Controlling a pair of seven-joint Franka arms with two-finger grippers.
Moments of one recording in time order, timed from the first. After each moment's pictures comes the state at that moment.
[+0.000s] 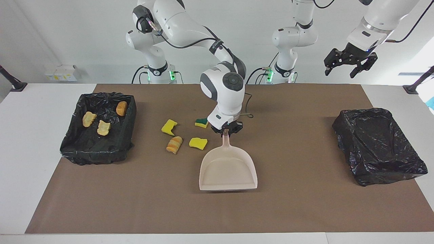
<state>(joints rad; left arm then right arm) 0.05 -0.14 -0.09 -1.63 -0.04 1.43 0.11 0.57 0.60 0.08 -1.43 -0.05 2.00 0.69</state>
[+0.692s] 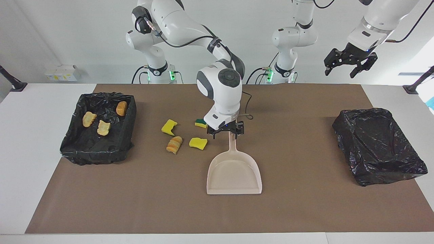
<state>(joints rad) 0.05 -0.14 -0.09 -1.63 -0.04 1.43 0.11 0.50 0.52 0.05 -1.37 -0.05 1.91 0.55</state>
